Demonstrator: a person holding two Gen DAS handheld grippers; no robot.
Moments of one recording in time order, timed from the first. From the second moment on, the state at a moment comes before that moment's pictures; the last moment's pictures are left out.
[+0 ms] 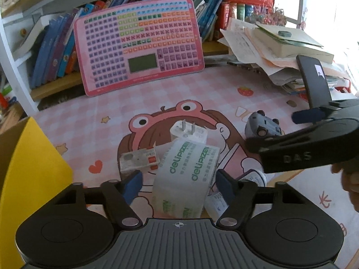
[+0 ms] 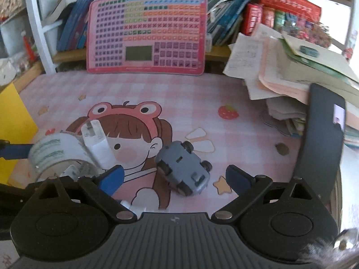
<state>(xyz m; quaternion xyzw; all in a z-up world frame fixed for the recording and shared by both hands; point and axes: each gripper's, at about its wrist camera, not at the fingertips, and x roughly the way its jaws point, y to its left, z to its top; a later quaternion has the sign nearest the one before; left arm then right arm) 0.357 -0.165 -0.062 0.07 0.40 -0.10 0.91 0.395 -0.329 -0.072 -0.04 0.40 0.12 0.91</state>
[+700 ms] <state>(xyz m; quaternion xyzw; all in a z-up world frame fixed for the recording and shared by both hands) 0.342 -0.157 -0.040 0.03 0.39 -0.10 0.92 0.387 -0.322 -0.053 -0.05 0.38 0.16 0.91</state>
